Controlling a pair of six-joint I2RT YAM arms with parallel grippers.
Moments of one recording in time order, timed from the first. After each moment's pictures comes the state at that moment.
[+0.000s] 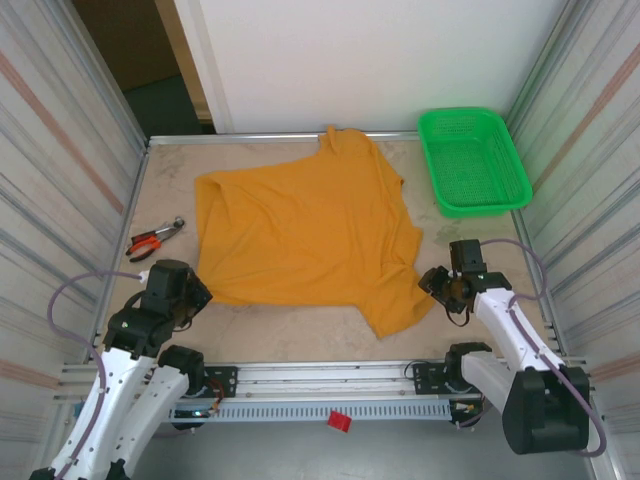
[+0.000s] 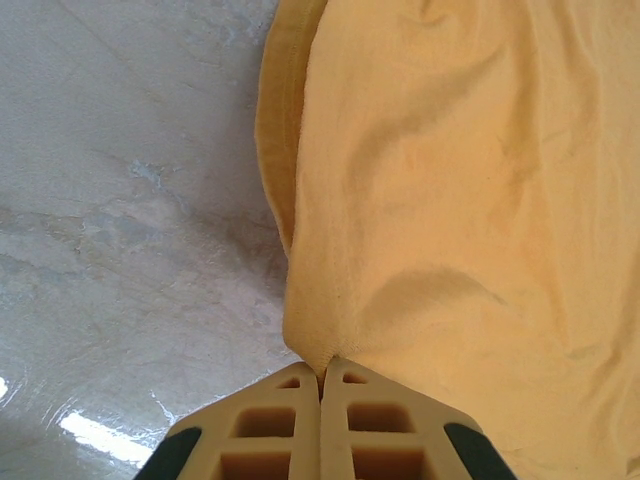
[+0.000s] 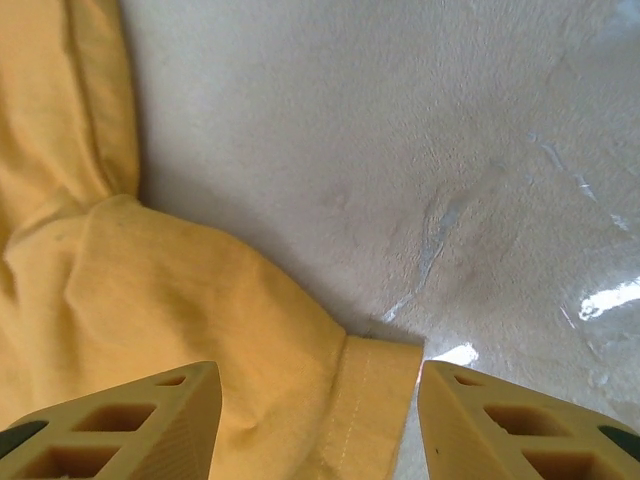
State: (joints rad) left arm -0.29 0.51 0.66 -1.05 -0.12 -0.94; right arm 0.07 0.97 0.48 -0.67 -0.11 0.73
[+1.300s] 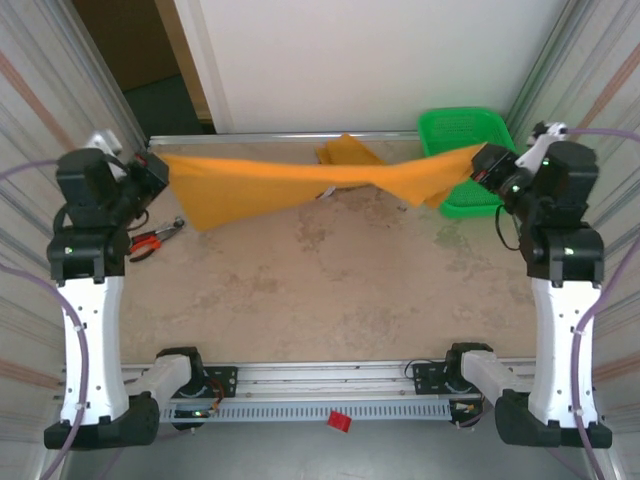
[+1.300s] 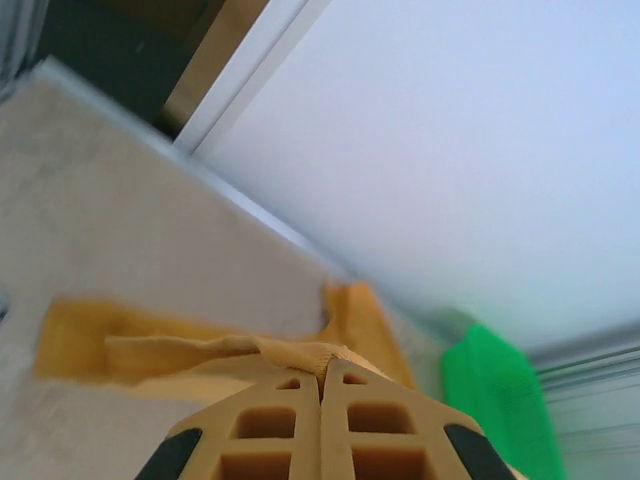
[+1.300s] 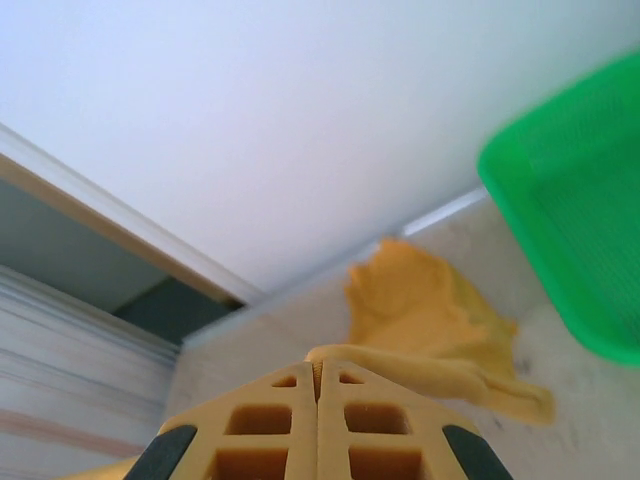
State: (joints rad) left arm 0.07 1.01 1.52 -0.79 0.17 -0.68; right arm -0.03 1.00 1.58 -0.79 -0.22 0.65
